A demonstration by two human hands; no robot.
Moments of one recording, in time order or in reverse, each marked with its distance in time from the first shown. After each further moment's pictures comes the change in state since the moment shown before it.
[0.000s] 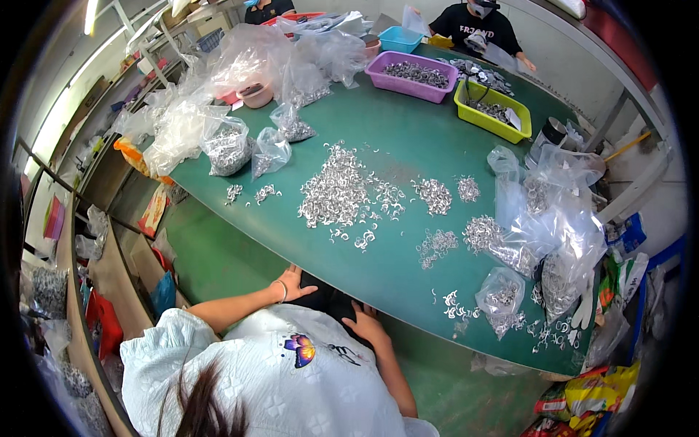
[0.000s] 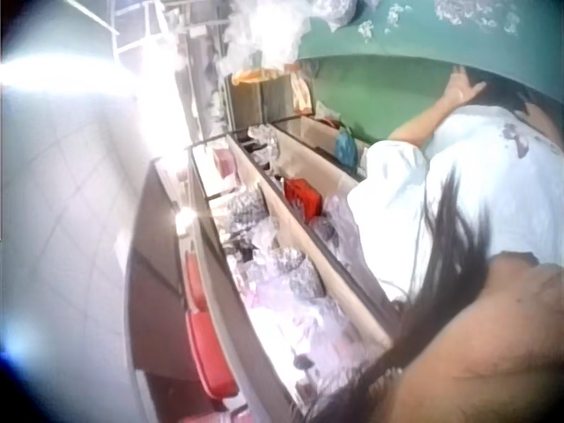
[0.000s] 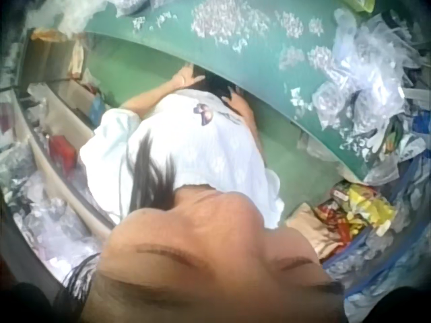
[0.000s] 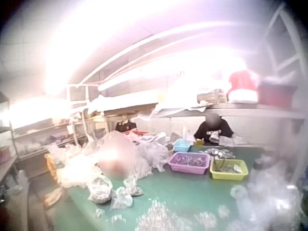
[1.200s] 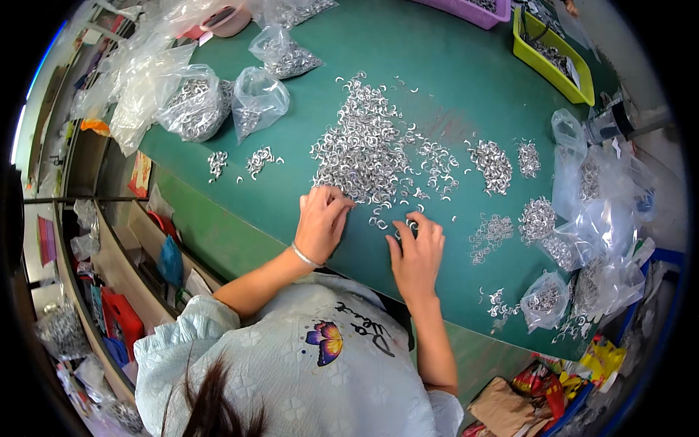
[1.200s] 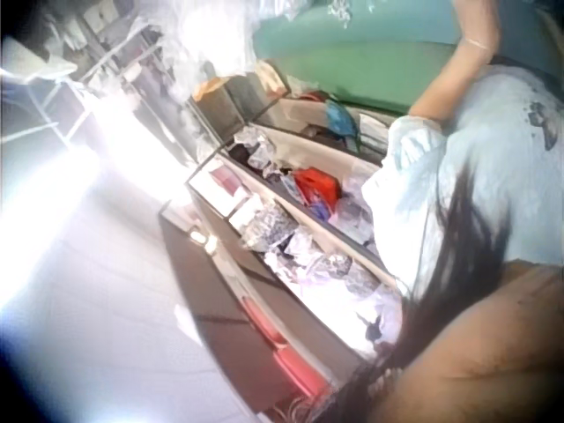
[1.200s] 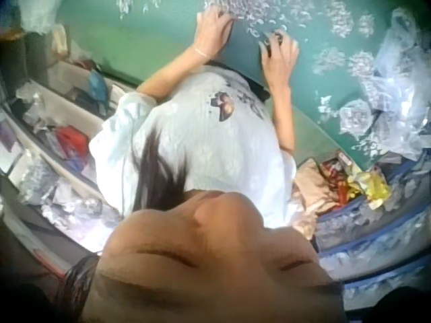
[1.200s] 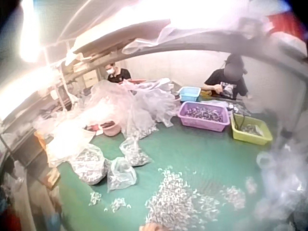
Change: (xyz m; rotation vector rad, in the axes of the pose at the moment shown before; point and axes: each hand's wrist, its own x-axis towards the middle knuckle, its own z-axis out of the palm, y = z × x) left_hand 0.055 0.092 -0.114 -0.200 0.582 0.385; right_hand 0.053 -0.130 -0.163 -0.175 0.699 -0.101
